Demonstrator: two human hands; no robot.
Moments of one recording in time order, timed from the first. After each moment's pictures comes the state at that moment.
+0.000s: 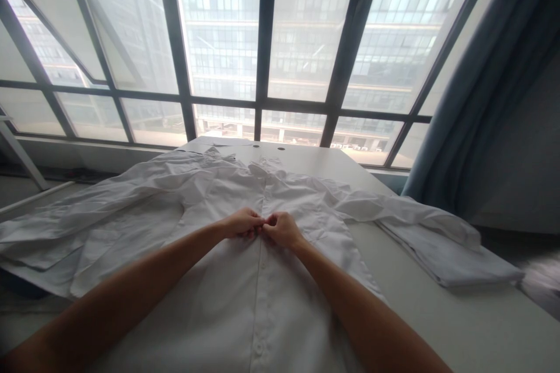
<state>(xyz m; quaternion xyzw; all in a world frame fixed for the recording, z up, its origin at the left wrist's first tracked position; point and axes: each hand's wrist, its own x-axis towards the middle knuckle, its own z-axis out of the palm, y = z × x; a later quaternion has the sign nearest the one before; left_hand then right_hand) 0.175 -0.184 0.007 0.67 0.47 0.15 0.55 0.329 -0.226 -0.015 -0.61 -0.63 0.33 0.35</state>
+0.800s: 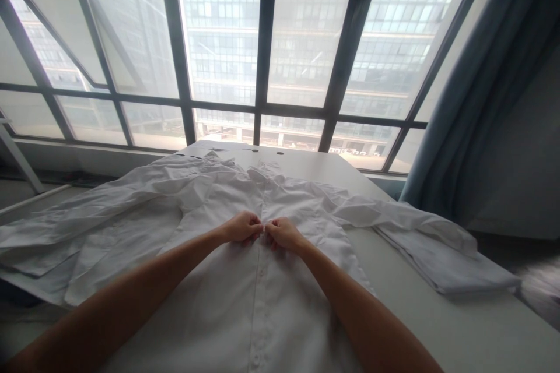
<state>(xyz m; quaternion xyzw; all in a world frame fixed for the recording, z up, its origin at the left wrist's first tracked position) 0.172 -0.183 0.005 0.79 0.43 0.15 0.40 0.336 -0.222 -0.007 -0.61 -0.58 0.44 0.32</state>
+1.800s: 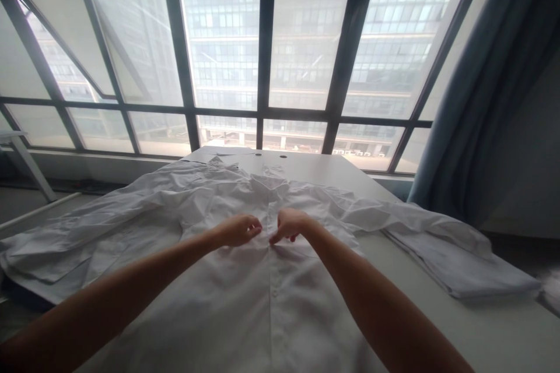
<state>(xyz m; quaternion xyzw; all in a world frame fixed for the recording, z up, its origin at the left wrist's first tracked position) 0.146 -0.189 0.022 0.91 0.38 0.09 0.10 0.341 -0.200 0.057 -0.65 -0.70 0.28 -0.04</state>
